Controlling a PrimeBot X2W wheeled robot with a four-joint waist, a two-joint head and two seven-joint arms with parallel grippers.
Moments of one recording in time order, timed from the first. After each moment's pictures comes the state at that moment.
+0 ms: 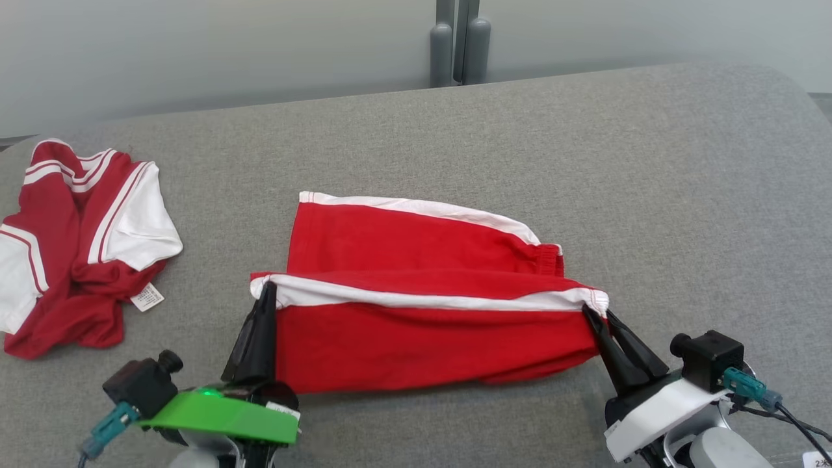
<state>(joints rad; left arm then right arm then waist) -0.01 0.15 -0.29 0.04 -0.88 -0.13 -0.26 -0.08 -0.29 0.37 0.18 0.45 0.13 -0.26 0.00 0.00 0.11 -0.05</state>
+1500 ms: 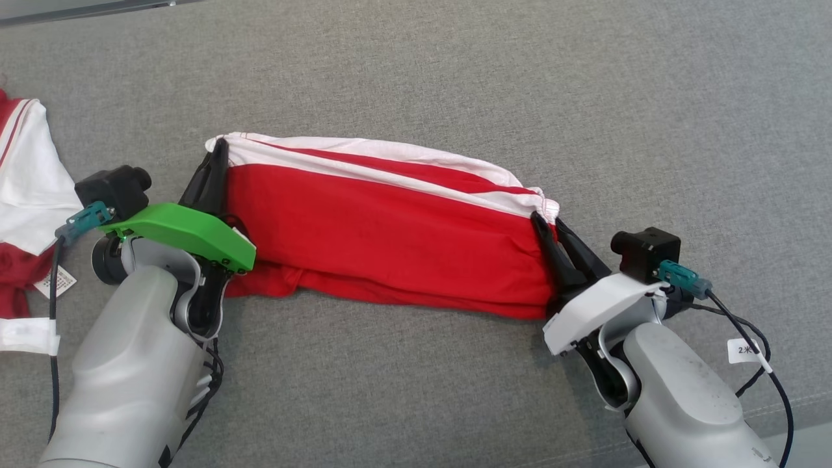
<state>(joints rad) -0.73 0.23 -0.48 0.80 -0.91 -0.13 -0.26 -0.46 -0.11 0.38 0.53 0.46 0.13 -0.26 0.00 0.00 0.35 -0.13</state>
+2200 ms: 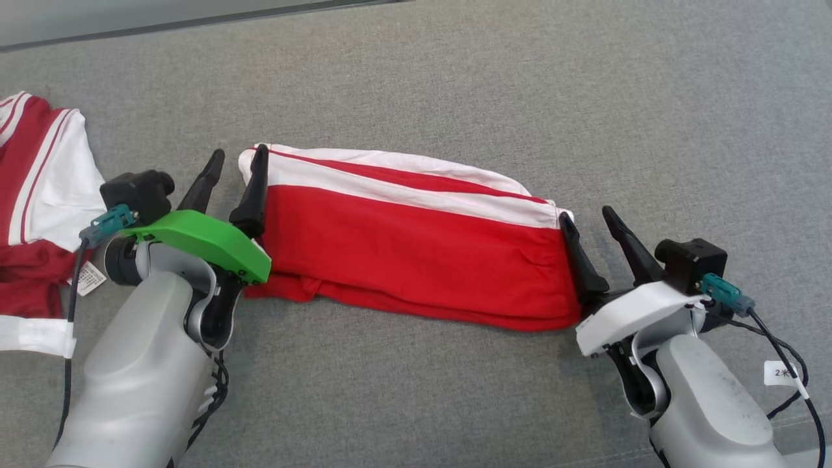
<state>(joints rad) -0.73 0.24 -0.55 0.78 -0.89 -0.13 -0.26 -0.38 -0.11 0.23 0.46 0.39 0.13 -0.26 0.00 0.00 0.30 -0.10</state>
